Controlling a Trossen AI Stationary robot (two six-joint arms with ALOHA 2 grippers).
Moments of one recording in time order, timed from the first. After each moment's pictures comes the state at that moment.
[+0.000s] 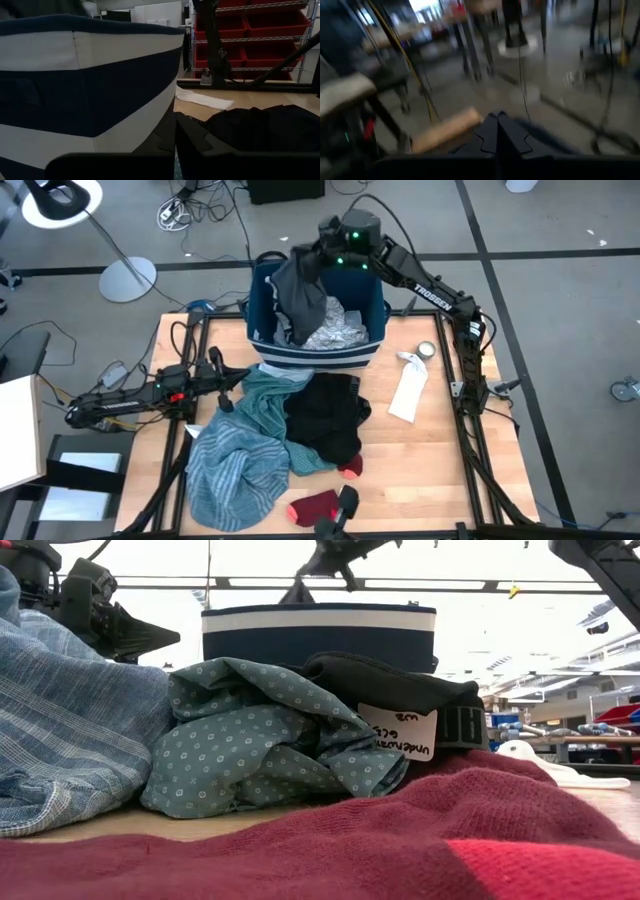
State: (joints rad) left arm 0.16 0.06 0.01 0.11 -0.12 0.05; right arm -0.52 1.99 2.29 -0.48 -0.11 0.22
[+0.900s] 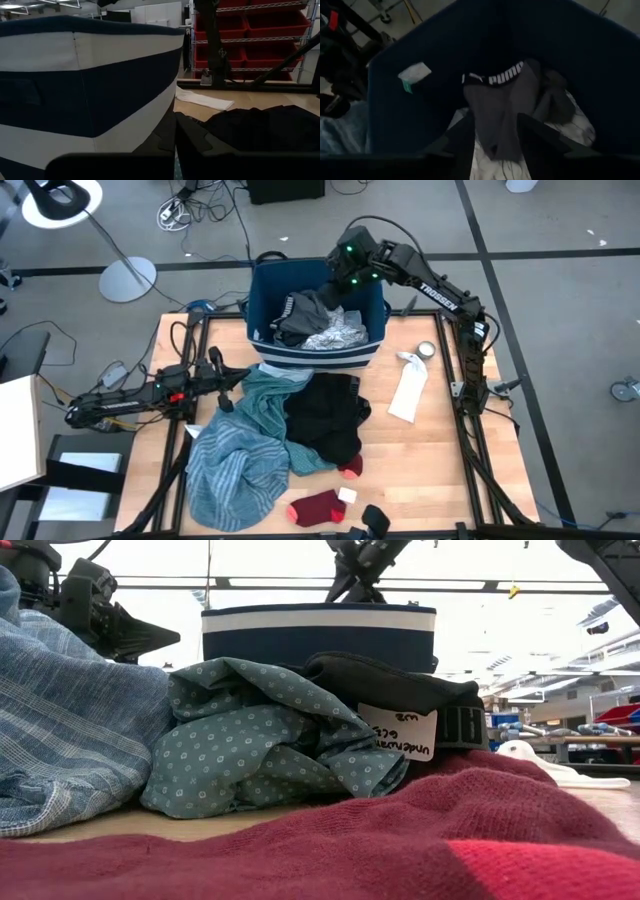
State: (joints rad) left arm 0.16 0.06 0.01 0.11 -0.12 0.05; right arm -0.52 1.96 2.29 -1.06 -0.16 0.19
